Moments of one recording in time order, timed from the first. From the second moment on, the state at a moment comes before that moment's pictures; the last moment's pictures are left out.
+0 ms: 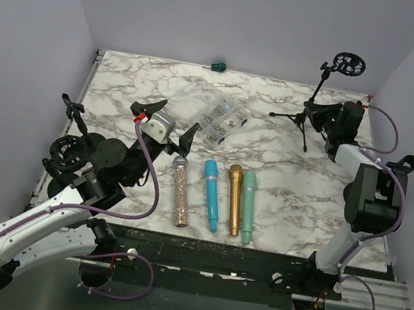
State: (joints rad) left arm -0.81 0.74 0.71 0.29 -0.30 0.22; right arm -0.05 1.83 1.12 0.39 -0.21 1.08
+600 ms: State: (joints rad) left arm -0.81 0.74 0.71 0.29 -0.30 0.22; right arm -0.07 1.86 1.25 0.21 -0.31 0.80
